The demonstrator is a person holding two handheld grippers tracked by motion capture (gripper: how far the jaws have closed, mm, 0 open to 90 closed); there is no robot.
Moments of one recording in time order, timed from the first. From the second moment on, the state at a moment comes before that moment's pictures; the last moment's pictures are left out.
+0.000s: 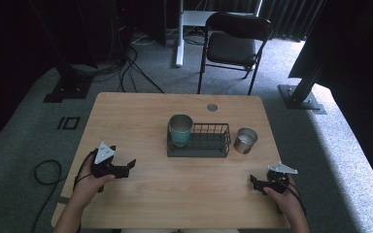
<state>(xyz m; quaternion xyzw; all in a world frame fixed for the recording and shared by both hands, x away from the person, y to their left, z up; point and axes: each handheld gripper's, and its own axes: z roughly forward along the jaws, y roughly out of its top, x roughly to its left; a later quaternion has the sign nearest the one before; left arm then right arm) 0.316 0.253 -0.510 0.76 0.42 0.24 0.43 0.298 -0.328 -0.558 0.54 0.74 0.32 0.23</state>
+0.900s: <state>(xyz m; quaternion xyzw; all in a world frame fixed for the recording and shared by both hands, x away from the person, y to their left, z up) 0.289 0.308 -0.542 0.76 0.49 0.23 0.37 0.298 -0.328 -0.558 0.54 0.74 0.32 0.23</state>
